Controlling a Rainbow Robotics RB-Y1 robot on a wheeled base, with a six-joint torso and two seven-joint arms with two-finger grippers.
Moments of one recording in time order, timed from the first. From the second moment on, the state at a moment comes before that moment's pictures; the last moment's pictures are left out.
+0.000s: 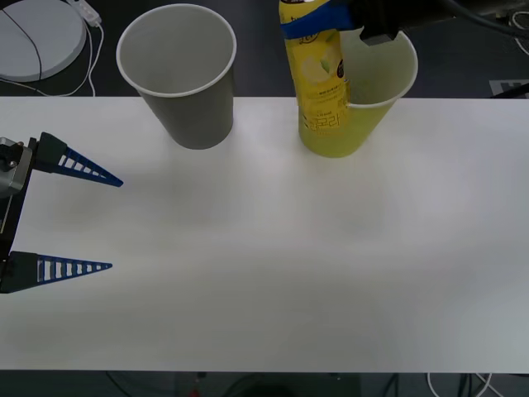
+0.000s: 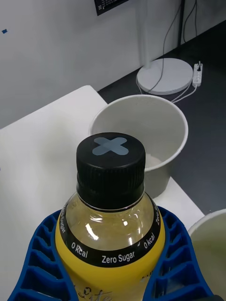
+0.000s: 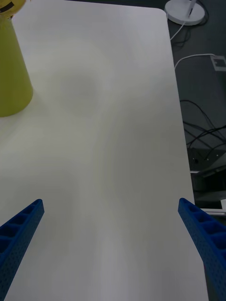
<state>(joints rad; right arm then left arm) -1.17 -1.20 0.66 -1.87 1.40 -0.79 -1.36 0.00 1.25 0.20 -2.09 -1.17 -1.27 0.35</state>
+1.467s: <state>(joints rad) -1.67 -0.71 0.99 -1.20 1.45 -0.88 -1.35 0.00 1.25 0.20 -2.09 -1.17 -1.27 0.35</state>
